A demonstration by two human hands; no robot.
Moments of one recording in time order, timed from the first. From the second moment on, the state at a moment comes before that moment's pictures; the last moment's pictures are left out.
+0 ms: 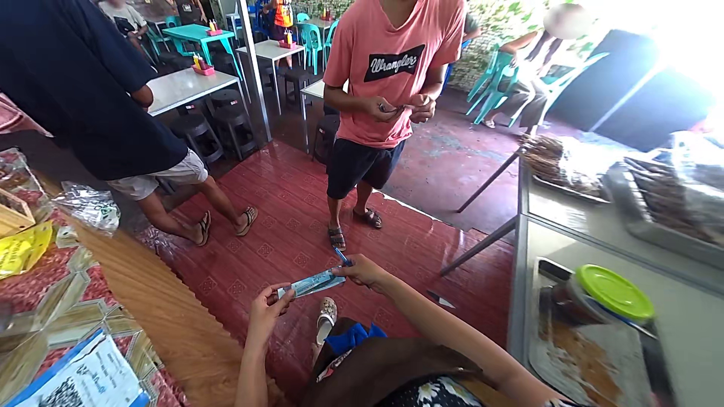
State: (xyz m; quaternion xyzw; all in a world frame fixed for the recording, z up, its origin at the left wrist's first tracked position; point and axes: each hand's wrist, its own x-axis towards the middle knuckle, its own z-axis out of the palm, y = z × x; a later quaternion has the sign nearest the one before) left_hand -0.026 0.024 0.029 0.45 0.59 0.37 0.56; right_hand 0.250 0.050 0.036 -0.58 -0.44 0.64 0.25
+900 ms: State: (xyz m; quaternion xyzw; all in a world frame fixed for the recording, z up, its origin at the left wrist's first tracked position) left_hand -0.021 0.022 0.029 0.46 0.59 0.36 0.56; right_hand 0.257 0.045 0.025 -0.57 -0.44 0.64 0.25
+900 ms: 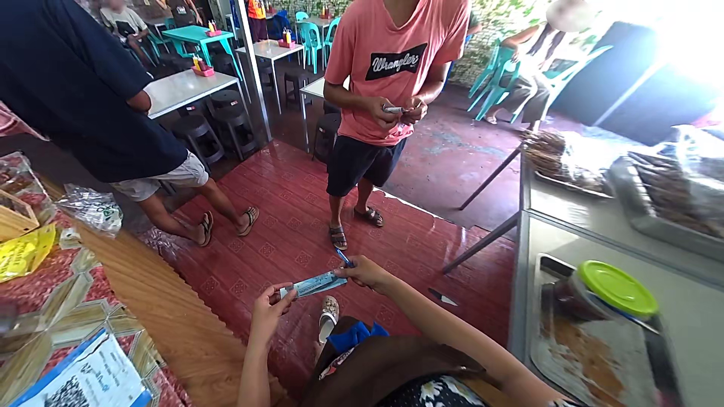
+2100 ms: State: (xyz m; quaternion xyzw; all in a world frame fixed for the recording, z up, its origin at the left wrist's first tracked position) left_hand -0.021 0.021 0.027 0.46 0.59 0.35 0.56; right_hand 0.258 0.043 0.026 -0.59 -0.44 0.64 0.24
